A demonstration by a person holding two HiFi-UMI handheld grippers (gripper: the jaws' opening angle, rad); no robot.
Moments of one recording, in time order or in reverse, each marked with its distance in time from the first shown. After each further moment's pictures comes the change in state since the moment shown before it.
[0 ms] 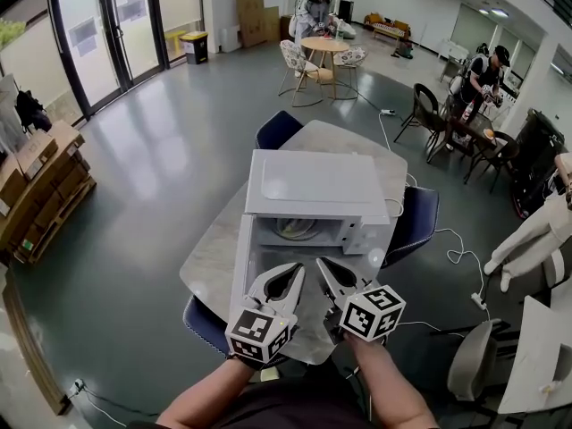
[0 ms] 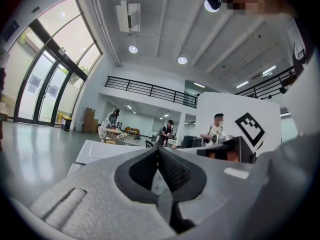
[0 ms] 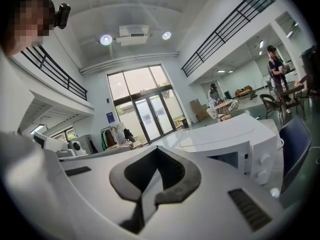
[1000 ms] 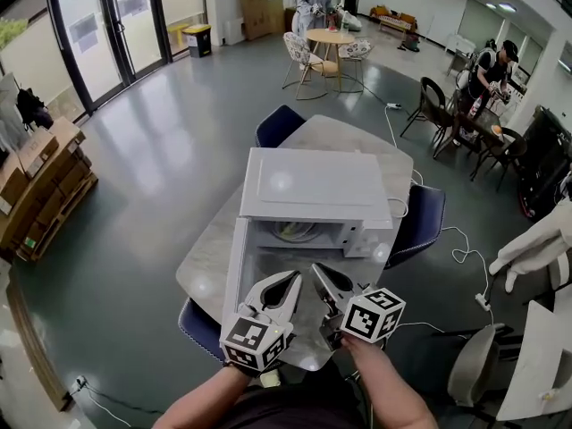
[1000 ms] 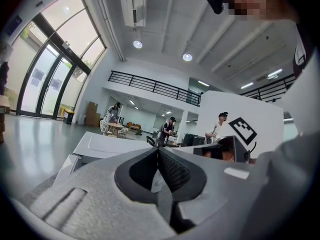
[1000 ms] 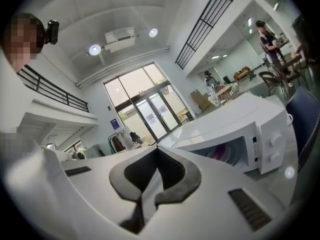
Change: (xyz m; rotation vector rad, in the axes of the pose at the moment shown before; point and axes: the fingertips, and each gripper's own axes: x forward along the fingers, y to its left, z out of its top) left arm 0.020 0.006 -0.020 -0.052 0.048 0.019; right arm 0.015 -0.025 -0.013 0.180 0.032 0.086
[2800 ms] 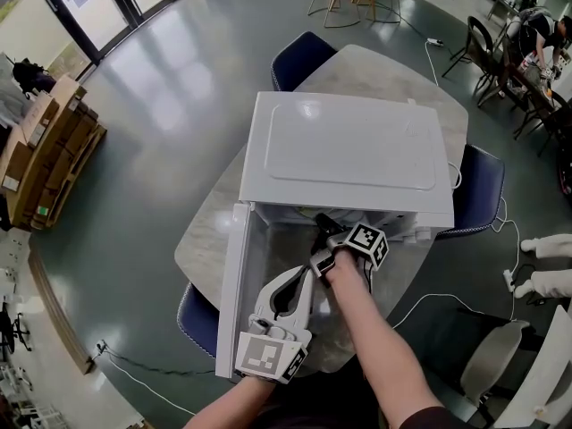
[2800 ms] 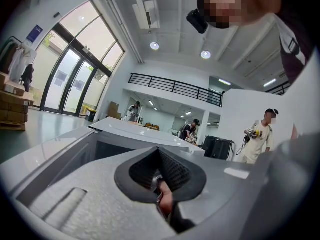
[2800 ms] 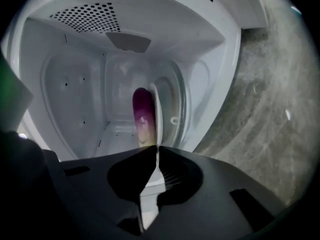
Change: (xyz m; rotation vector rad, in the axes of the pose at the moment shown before) left arm 0.060 0.087 -0.078 -0.073 -0.024 0.231; right arm 0.190 -0.260 -0.161 1.027 0.047 -0.254
